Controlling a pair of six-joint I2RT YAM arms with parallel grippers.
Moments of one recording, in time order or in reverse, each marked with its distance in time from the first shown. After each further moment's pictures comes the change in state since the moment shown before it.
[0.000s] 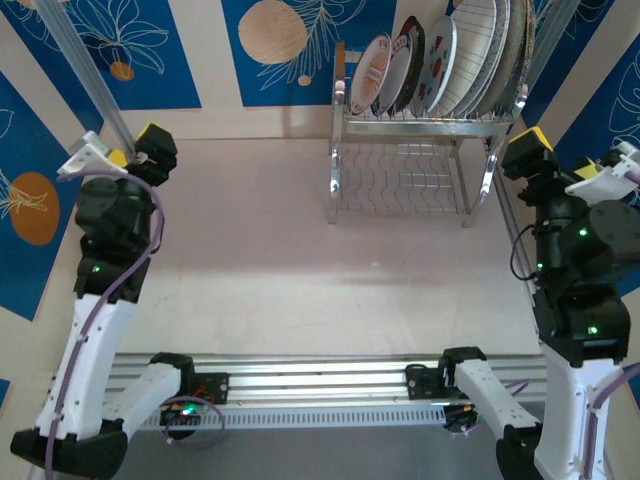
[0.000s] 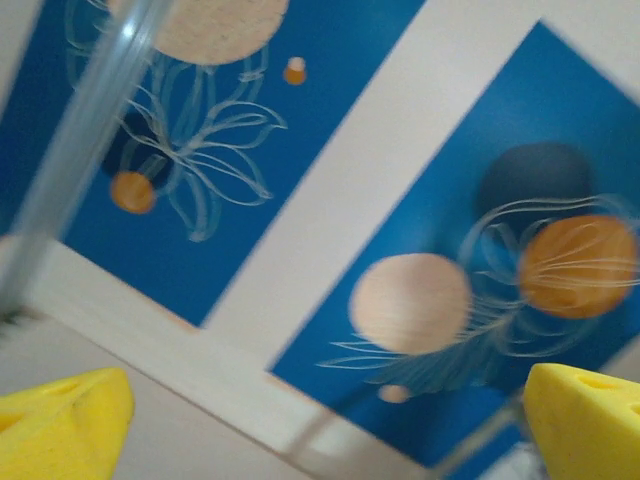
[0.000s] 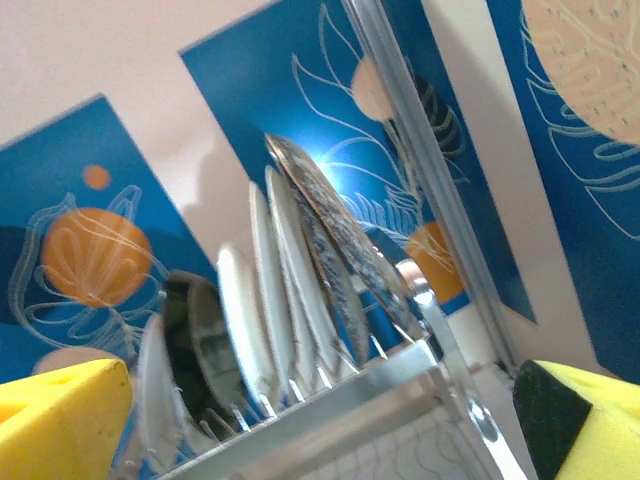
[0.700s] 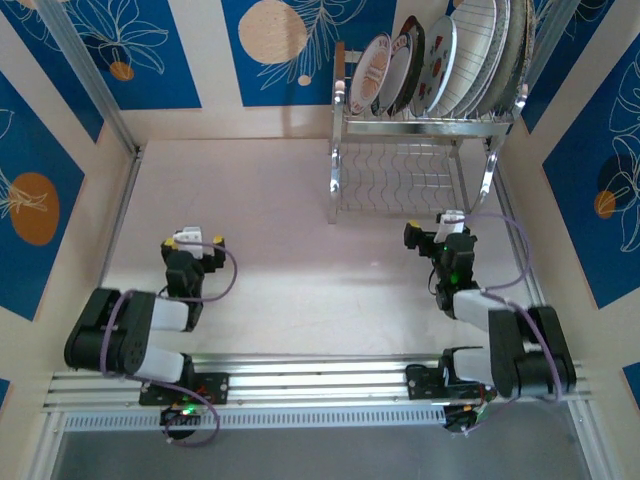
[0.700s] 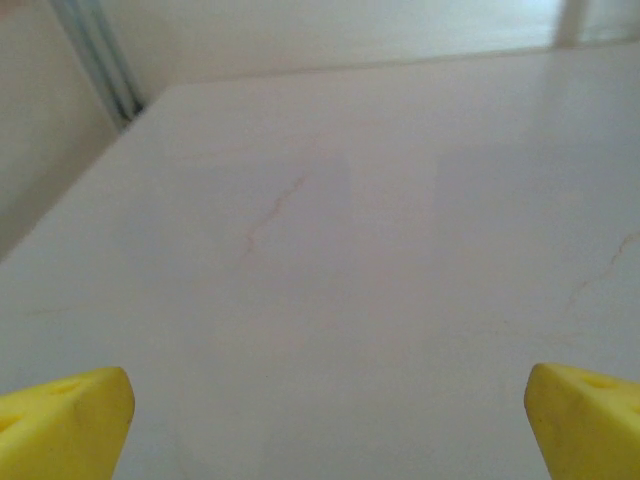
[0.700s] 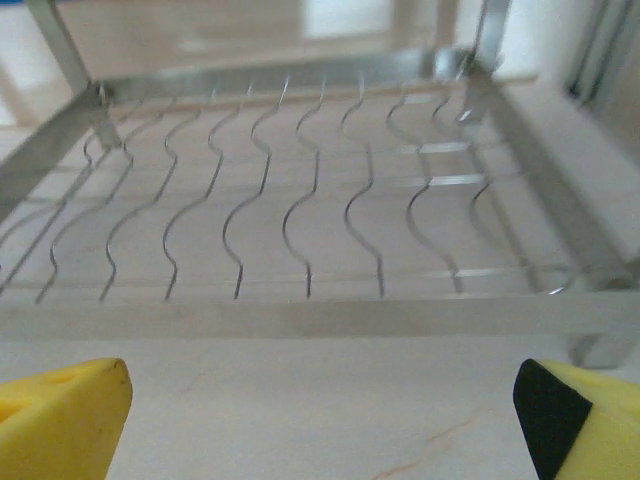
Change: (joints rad) left arm 0.049 0.481 -1.015 1.149 0.000 0.693; right arm 0.039 0.389 -1.352 1.386 -0.154 -0.316
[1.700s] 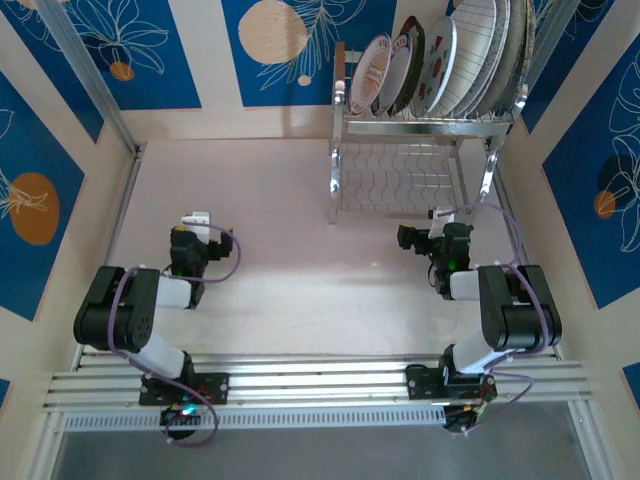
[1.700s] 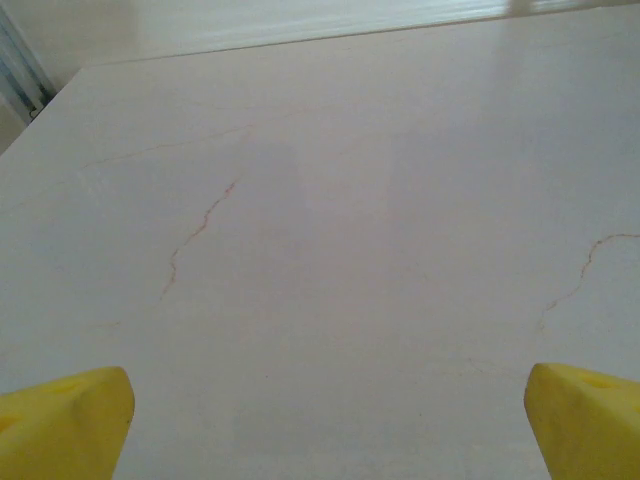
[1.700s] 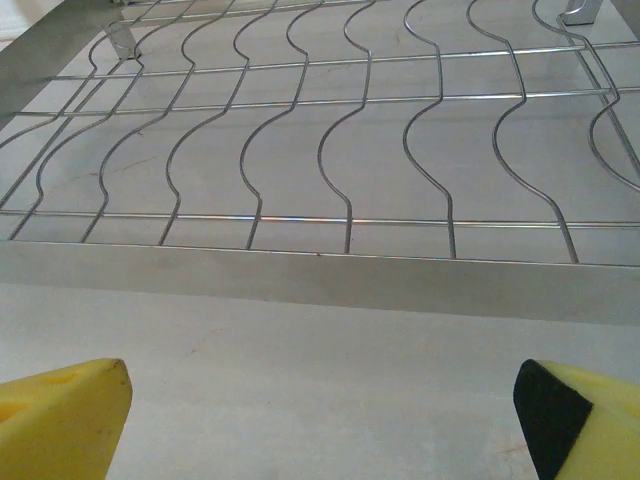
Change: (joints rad) left arm 0.037 0.177 0.195 -0.131 0.153 0.011; right arm -0.070 0.309 0.112 0.030 -0.213 -0.022
